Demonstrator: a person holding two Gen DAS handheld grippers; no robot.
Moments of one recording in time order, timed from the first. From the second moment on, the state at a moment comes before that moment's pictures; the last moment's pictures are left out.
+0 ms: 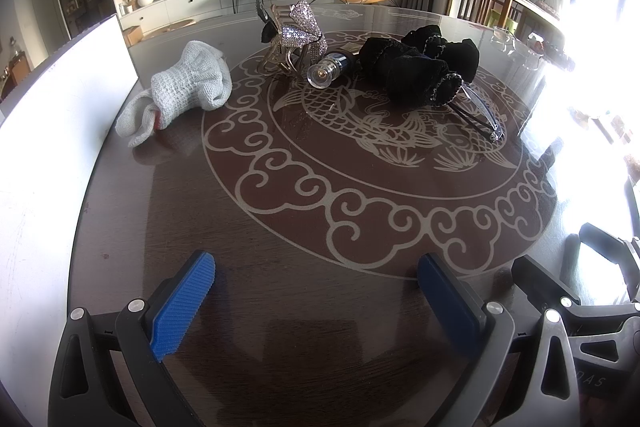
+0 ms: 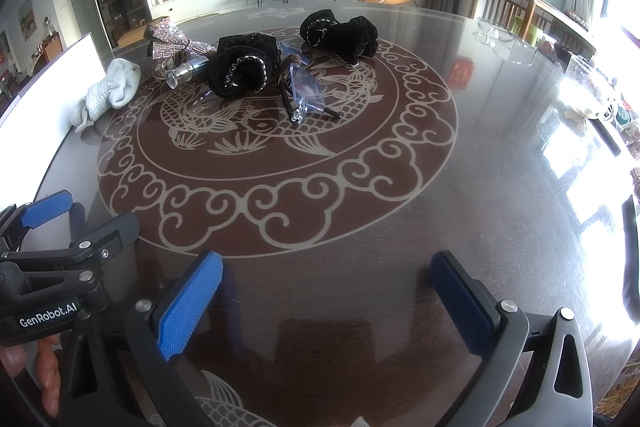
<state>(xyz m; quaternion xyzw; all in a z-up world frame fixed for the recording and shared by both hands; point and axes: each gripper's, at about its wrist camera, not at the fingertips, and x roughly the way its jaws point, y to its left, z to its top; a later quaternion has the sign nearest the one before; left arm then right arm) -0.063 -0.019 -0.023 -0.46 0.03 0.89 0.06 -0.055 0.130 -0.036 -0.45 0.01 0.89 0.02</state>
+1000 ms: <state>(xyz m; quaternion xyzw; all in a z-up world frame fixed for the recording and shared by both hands) -0.063 -0.020 -0.023 -0.46 0.03 0.89 0.06 -0.055 0.131 -0.036 -0.45 0.01 0.89 0.02</state>
